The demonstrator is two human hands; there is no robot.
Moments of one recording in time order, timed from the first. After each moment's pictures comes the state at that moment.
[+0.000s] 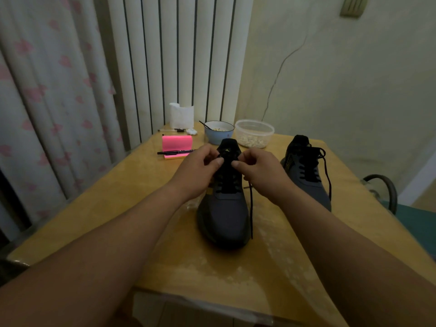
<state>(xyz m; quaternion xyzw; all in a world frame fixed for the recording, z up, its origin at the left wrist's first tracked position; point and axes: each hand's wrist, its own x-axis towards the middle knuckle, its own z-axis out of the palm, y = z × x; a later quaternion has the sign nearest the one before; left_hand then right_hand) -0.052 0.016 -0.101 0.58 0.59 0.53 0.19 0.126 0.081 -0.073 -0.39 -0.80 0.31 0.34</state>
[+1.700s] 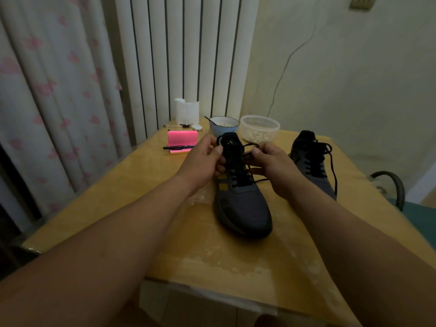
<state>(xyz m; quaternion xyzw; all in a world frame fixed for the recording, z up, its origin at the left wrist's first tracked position) -0.046 0.016 -0.098 0.51 0.57 0.57 0.28 0.133 0.100 -0.082 -0.35 -0.68 0.53 0.37</state>
